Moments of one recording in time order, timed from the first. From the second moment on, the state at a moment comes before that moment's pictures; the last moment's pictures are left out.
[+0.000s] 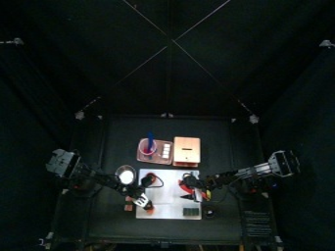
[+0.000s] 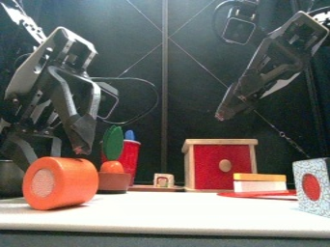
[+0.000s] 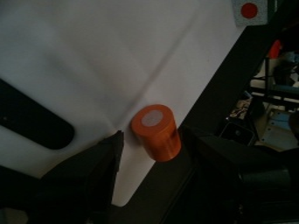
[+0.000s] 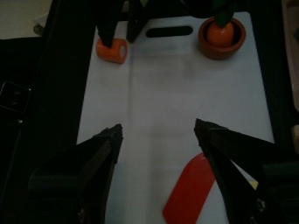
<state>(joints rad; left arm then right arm) -0.27 0.08 0.78 -1.30 0.11 0.07 0.14 -0.25 0.90 -0.66 -0.06 0.81</state>
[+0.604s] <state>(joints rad) -0.29 0.14 0.74 -1.30 0.12 0.07 0.15 -0.25 0.91 -0.66 -0.06 0.82</state>
